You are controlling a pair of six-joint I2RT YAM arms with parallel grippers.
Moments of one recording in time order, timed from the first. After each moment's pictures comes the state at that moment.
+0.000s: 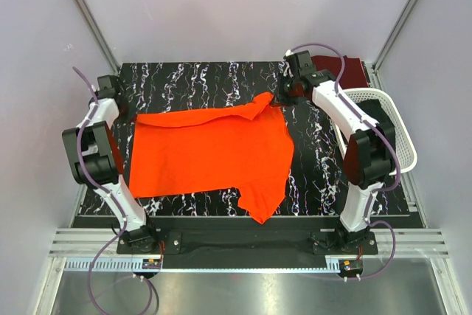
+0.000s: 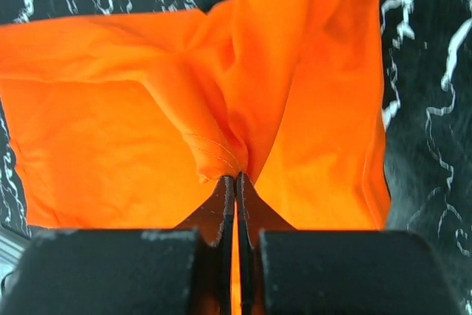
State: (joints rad) left arm 0.28 1.88 1.37 -0.46 -0.02 -0.52; right arm 0.35 1.90 1.70 -0.66 -0.20 0.46
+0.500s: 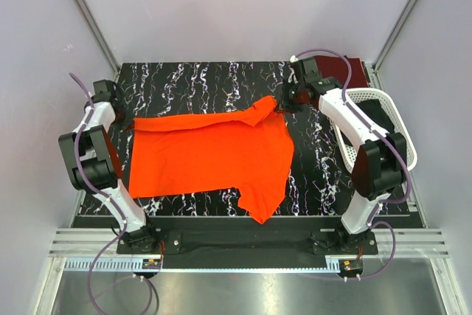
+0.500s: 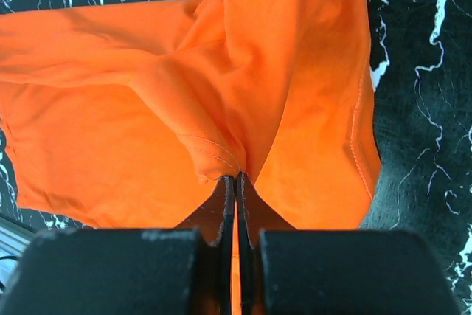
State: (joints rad) left arm 0.32 1.82 1.31 -0.53 -0.01 -0.50; right arm 0.35 1.77 1.55 -0.66 -0.19 0.45
